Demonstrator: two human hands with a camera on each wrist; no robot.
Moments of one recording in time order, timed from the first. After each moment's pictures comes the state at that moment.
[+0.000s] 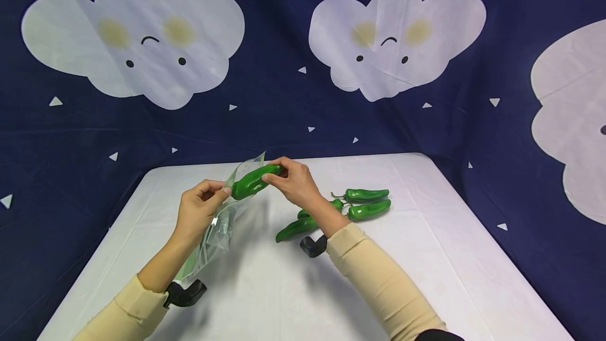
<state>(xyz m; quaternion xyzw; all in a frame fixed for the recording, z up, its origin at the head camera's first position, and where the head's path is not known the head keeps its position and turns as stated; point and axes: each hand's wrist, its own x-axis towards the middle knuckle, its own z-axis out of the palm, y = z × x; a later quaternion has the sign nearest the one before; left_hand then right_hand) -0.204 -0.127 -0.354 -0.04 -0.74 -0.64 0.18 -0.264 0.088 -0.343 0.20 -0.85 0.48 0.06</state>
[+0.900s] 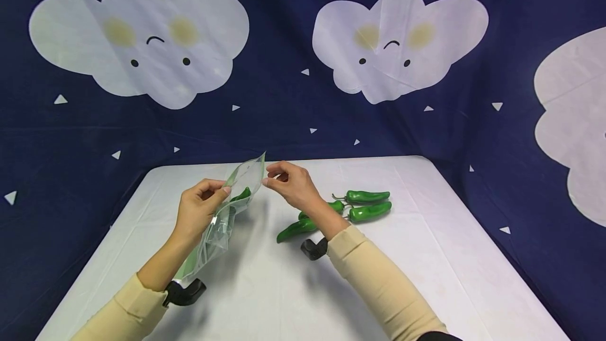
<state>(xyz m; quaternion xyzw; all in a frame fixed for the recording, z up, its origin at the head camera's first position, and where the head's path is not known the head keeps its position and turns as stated) -0.185 -0.125 -0.326 -0.03 -0.76 -0.63 0.17 -0.261 0.084 -0.345 0.21 -0.85 0.49 0.03</state>
